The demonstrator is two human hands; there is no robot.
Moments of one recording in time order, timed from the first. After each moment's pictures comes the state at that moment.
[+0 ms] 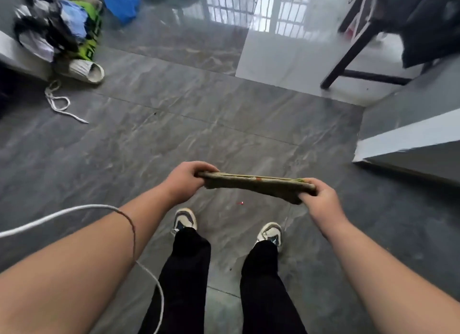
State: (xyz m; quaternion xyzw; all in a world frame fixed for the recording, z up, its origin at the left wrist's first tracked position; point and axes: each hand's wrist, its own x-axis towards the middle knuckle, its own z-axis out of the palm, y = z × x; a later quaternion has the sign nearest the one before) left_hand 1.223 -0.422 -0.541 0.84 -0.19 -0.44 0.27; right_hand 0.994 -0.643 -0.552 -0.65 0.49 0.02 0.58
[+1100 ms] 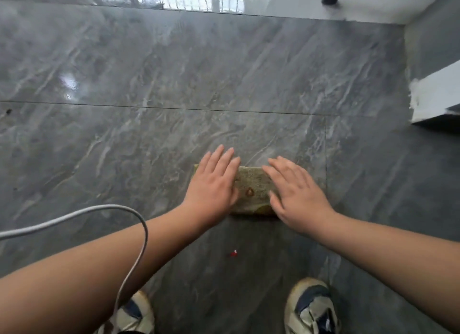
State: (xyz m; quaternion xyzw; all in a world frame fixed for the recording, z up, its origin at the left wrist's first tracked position) left_hand 1.210 -0.516 -1.036 0.79 -0.58 -0.19 0.05; right_hand 1.027 -0.650 -1.014 -0.94 0.26 0.12 0.18
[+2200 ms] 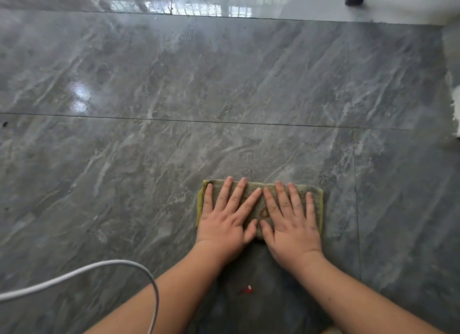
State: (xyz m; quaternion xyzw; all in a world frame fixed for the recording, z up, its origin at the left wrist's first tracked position) left_hand 1.188 -0.498 -1.113 0.82 -0.55 -0.17 0.00; right_hand 1.041 -0.600 -1.110 -0.93 0.33 0.12 0.08
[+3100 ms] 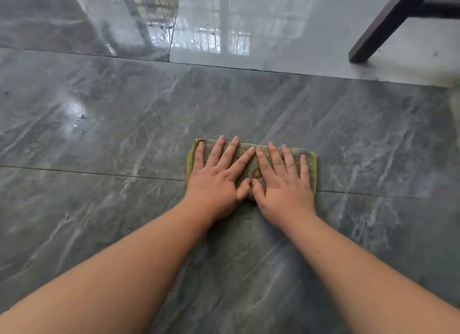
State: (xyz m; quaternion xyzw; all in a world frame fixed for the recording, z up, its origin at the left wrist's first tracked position) left_hand 1.341 -0.660 -1.121 0.83 -0.55 -0.11 0.00; right_hand 1.200 -0.759 -1.118 -0.93 0.35 0.08 0.06
